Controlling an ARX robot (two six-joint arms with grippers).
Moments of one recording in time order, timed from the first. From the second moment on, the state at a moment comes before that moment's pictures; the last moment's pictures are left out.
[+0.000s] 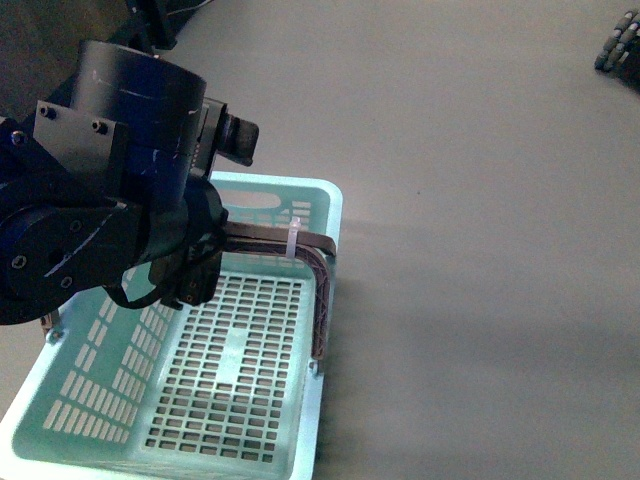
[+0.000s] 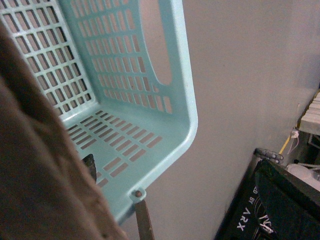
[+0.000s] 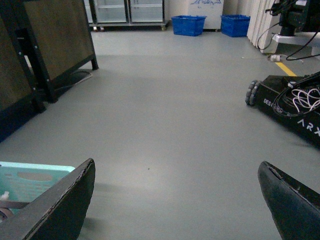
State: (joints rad) left arm -0.40 2.22 0.88 0.62 -0.16 -1.53; right arm 0.00 0.00 0.02 0.00 0.00 0.00
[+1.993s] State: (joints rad) left arm -0.20 0.87 0.63 -0.20 -0.24 -1.50; right arm 0.00 0.00 0.02 0.00 0.00 0.00
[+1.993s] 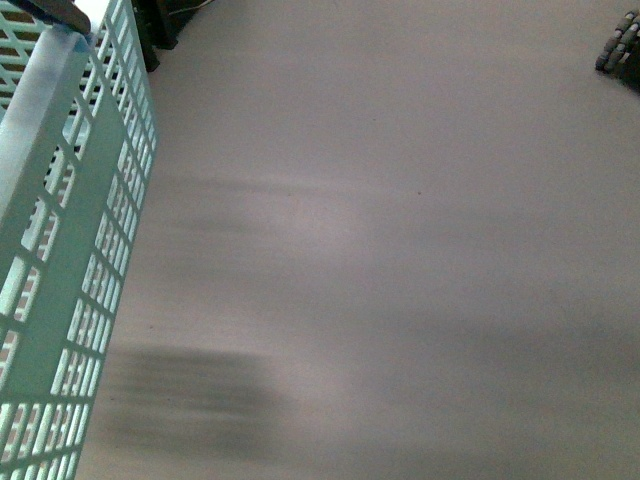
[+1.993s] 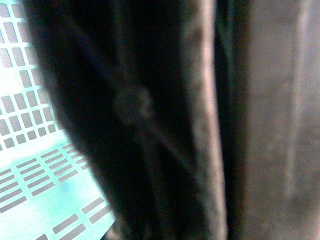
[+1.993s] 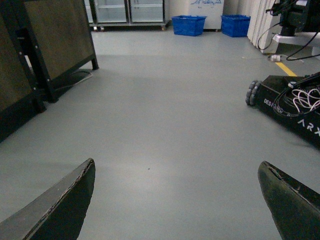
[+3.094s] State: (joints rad) left arm -0.20 0.87 0.63 -0.20 -0.23 -1.50; right arm 0.00 0.00 0.02 0.00 0.00 0.00
